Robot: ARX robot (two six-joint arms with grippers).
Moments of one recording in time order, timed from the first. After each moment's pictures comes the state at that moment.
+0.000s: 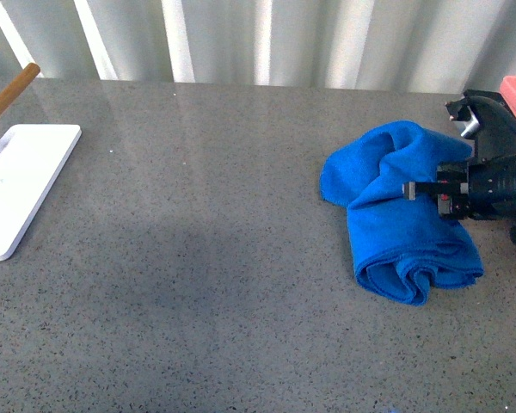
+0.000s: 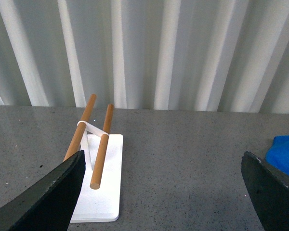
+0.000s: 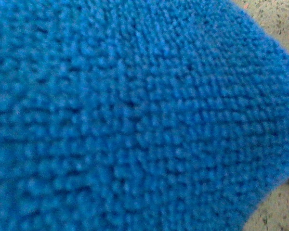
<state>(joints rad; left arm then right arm) 0.00 0.00 0.02 0.00 0.00 0.00 0.07 2.21 0.98 0.43 -0.15 0.04</state>
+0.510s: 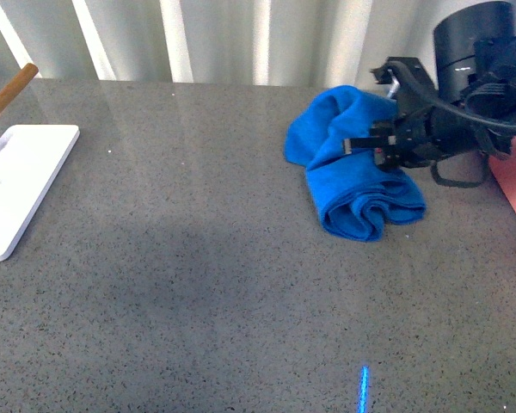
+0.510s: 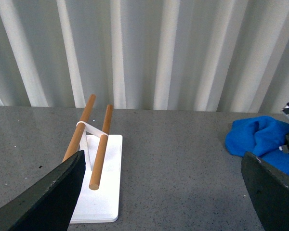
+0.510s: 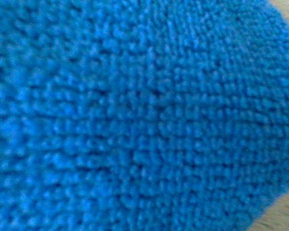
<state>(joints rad) 0.00 0.00 0.02 0.00 0.00 0.00 0.24 2.42 1.42 0.18 -0.19 -0.03</state>
